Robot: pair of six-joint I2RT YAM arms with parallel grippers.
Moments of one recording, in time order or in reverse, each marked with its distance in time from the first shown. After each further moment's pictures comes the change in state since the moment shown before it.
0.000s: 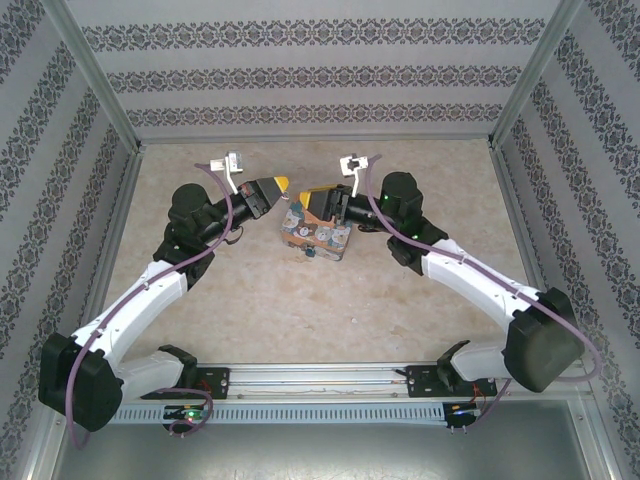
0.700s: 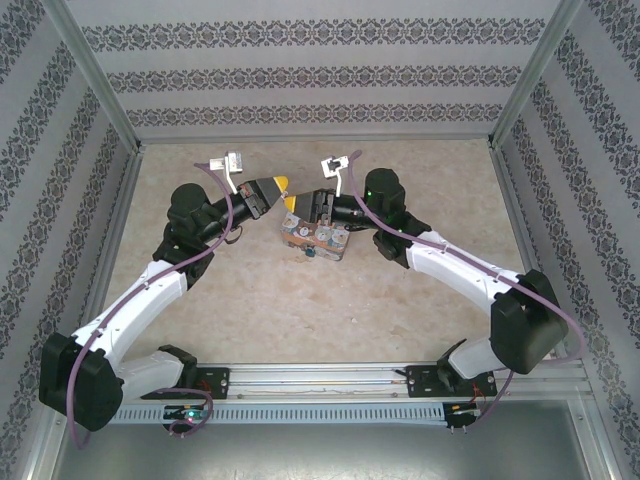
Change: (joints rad) left arm 0.006 0.001 -0.005 0.011 0.012 0.023; right arm 0.031 0.096 0.061 0.029 -0.077 0.061
